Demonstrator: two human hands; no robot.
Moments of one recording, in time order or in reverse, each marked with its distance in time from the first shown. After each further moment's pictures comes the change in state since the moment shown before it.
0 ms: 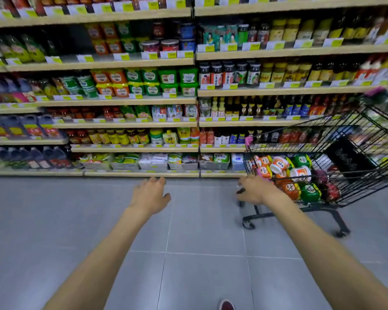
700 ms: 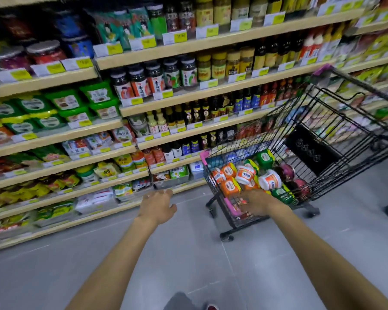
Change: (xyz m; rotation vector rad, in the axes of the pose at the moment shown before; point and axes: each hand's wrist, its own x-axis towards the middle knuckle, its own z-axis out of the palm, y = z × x) left_hand 0.361 0.186 0.026 0.066 -0.279 0.422; right_hand 0.203 0.217 -0.023 0.388 -0.165 0.325
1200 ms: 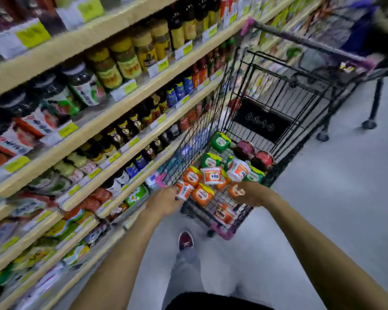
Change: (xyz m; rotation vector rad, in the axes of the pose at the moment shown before) left_hand 0.270 0.073 -0.024 0.007 -0.293 0.407; right_hand 0.105 0.062 -0.045 0.272 0.026 0.385
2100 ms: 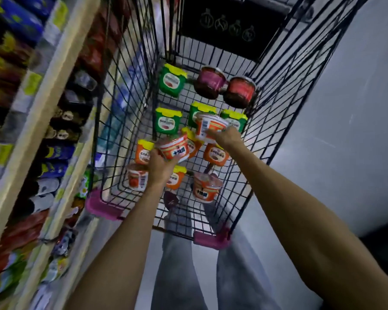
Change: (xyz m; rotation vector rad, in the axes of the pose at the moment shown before) left_hand 0.264 0.048 0.119 -0.711 -0.098 -0.270; right_hand 0.235 0.089 0.047 1.079 0.207 0.636
